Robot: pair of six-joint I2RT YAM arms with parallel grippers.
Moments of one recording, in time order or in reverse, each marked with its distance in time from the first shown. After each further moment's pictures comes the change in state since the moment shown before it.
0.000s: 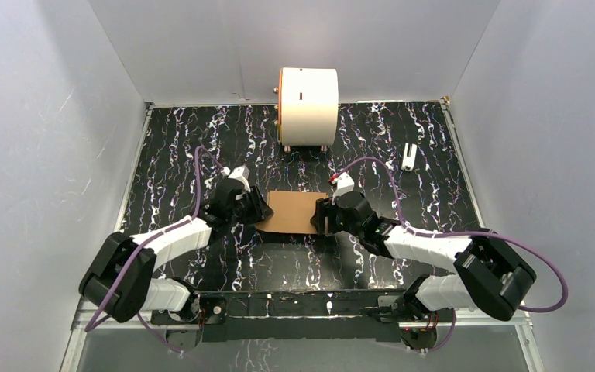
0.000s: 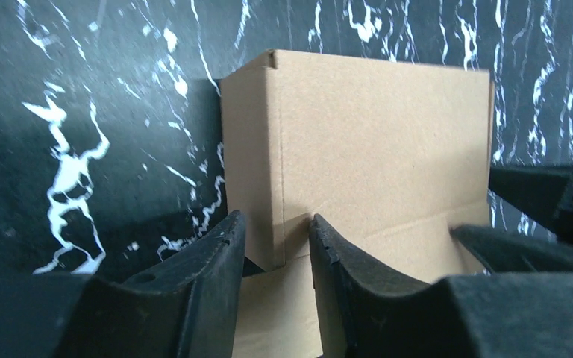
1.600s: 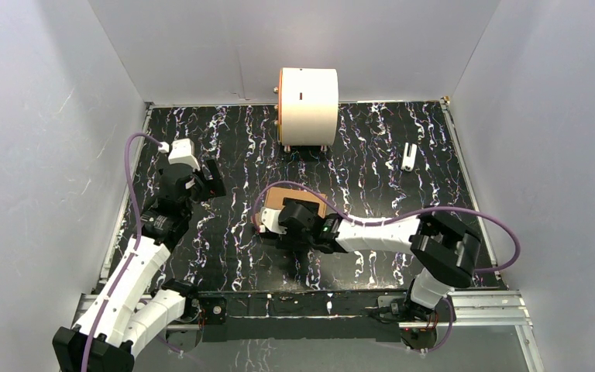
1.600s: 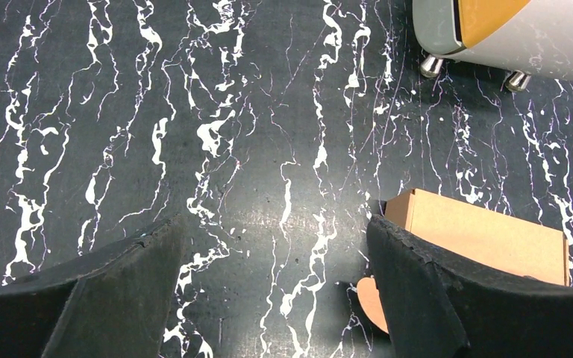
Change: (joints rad) left arm 0.226 -0.447 0.260 -0.486 -0.369 0.389; right arm 0.316 0.310 0.413 -0.398 0.194 -0.912
